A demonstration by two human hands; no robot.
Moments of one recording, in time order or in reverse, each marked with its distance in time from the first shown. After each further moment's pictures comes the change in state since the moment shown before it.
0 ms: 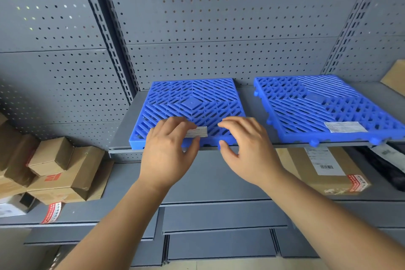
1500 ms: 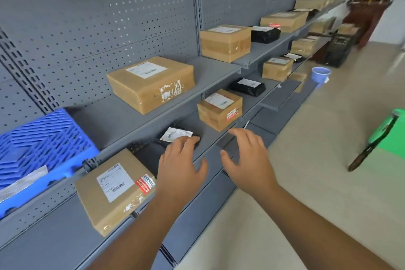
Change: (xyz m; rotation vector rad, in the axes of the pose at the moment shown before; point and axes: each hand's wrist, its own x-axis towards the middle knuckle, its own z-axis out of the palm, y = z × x) left_hand -0.042 0.579 0.259 -0.432 -0.549 0.379; right_hand -0.347 0.286 -0.398 -0.363 0.277 0.986
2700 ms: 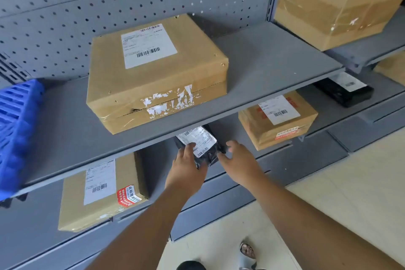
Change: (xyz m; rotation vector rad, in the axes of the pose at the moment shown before) left_hand 0.179 -0.113 0.203 -0.069 -0.258 -0.793; right_hand 0.254 0.143 0.249 0.165 -0.788 0.144
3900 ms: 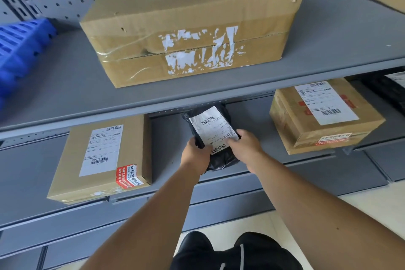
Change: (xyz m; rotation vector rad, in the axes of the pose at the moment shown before) left_hand 0.081 -0.068 0.071 -0.686 0.141 -0.399; right_hand 0.094 0.013 0.073 0.203 -0.081 0.036
